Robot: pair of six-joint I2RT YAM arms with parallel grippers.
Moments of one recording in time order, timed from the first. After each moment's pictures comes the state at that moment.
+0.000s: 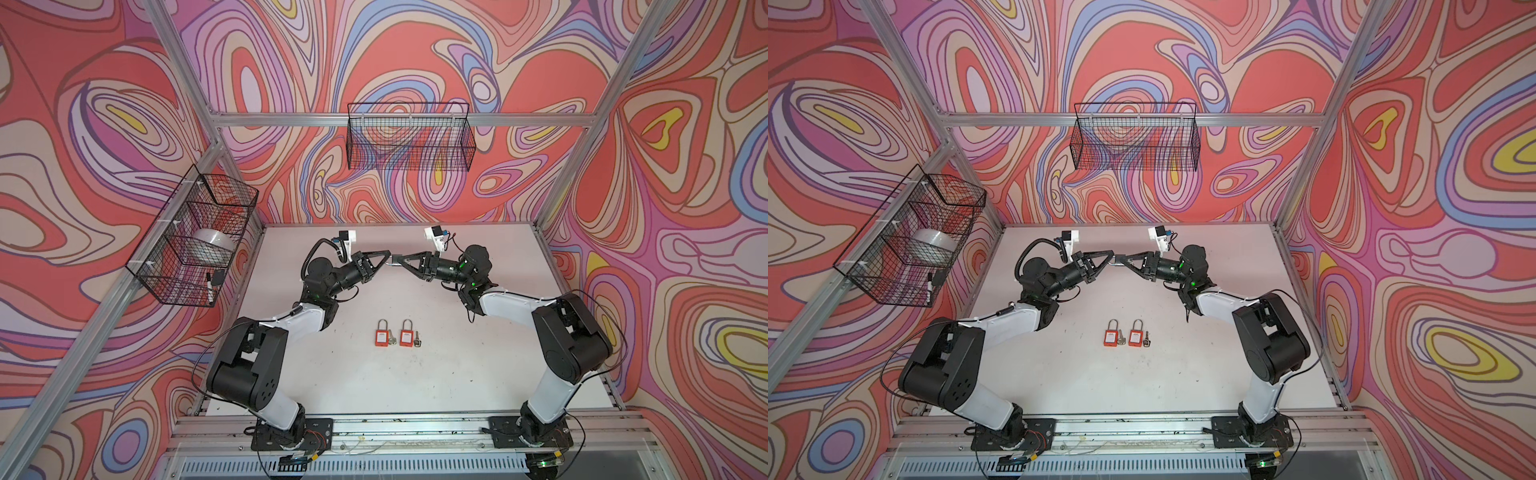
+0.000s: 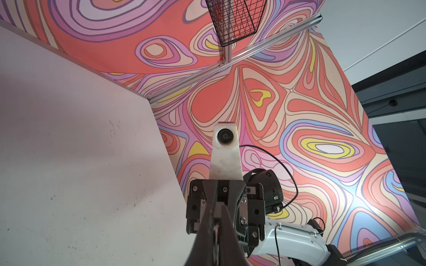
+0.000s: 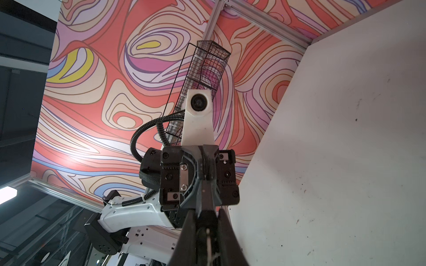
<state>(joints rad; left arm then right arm) -0.31 1.57 0.76 1.00 0.76 -1.30 0.44 1.76 0.99 0.94 -0.91 1.25</state>
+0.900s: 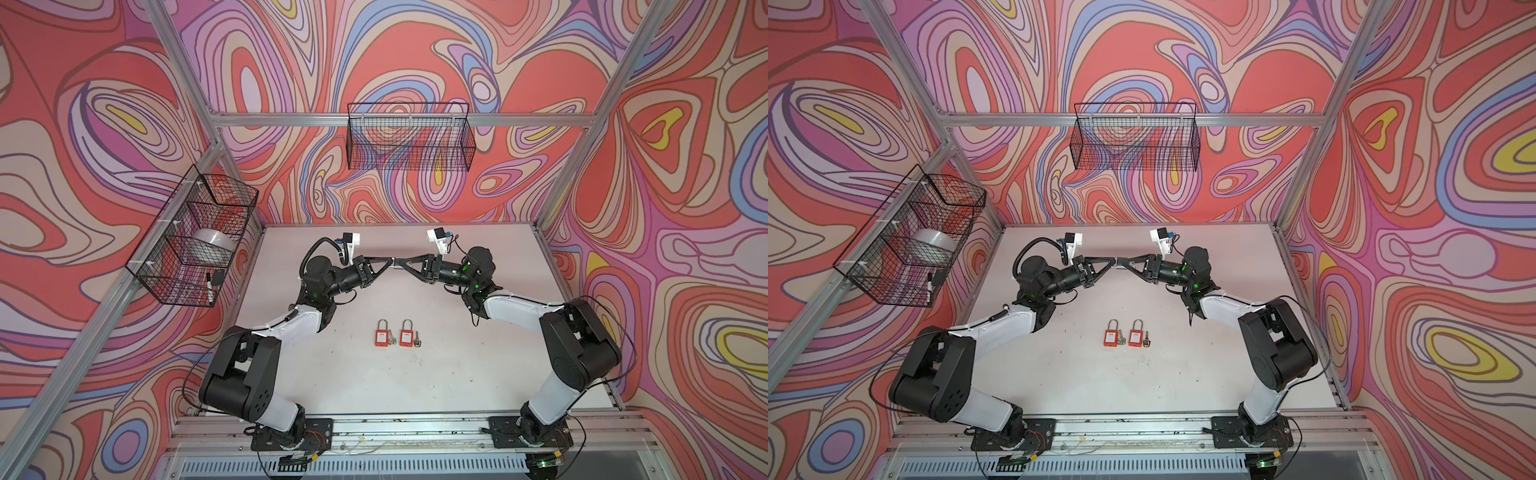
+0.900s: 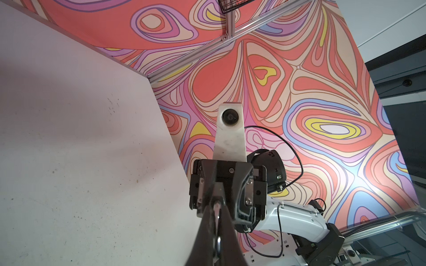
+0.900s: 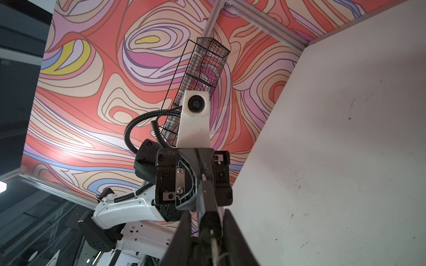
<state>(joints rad) -0.31 1.51 0.76 0.86 0.83 -1.24 0.44 1.71 0.95 0.91 -0.90 1.19</state>
